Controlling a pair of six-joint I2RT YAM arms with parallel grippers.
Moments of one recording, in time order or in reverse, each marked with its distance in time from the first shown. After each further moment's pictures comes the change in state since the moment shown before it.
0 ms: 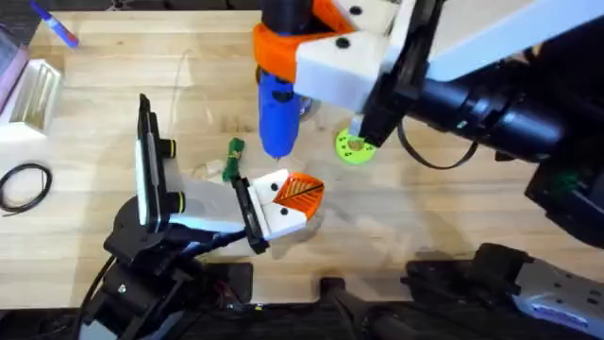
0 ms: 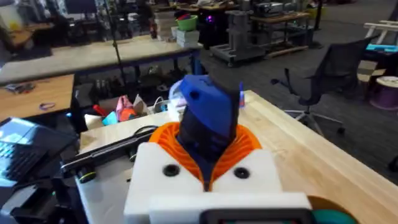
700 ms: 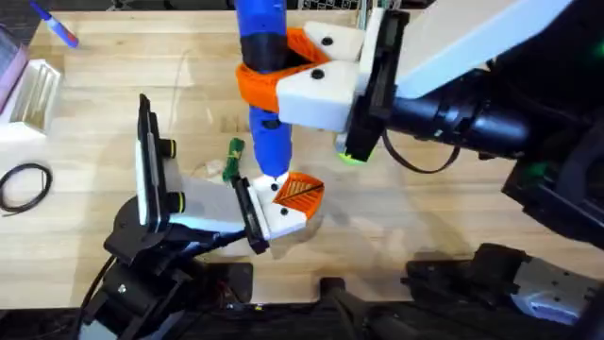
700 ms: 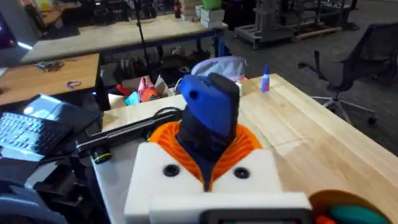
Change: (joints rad) left arm 0.000 0.000 0.000 0.000 0.000 0.000; right arm 0.018 0.047 -0.001 -0.022 -0.092 -0.003
